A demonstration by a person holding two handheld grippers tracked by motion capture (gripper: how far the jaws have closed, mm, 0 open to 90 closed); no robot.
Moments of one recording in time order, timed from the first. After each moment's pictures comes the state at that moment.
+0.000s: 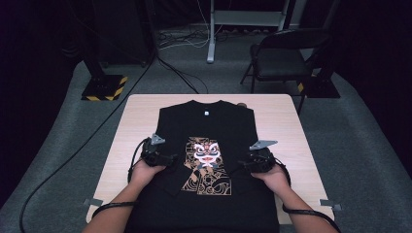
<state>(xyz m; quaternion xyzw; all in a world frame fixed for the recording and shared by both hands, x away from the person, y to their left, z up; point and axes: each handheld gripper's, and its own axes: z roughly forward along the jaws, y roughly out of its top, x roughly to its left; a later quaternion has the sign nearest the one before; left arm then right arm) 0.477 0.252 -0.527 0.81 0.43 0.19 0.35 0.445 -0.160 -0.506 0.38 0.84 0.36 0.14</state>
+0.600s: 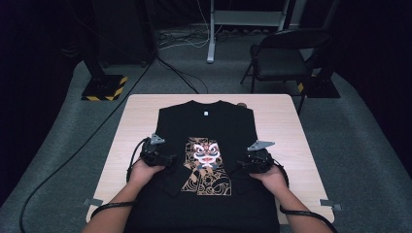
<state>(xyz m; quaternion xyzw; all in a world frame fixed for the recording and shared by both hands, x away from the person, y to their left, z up) 0.476 0.253 -0.524 0.82 0.43 0.18 0.34 0.445 -0.155 -0.511 0.38 0.84 0.36 0.16</state>
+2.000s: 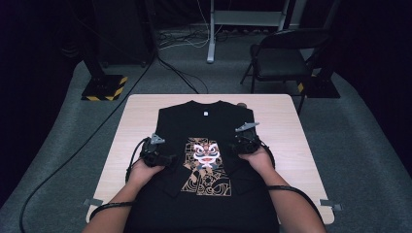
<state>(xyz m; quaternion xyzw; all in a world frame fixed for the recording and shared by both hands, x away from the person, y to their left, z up) 0.476 0.254 -0.523 0.82 0.42 0.18 0.33 0.515 -0.117 -0.501 0.41 0.84 0.32 0.18</state>
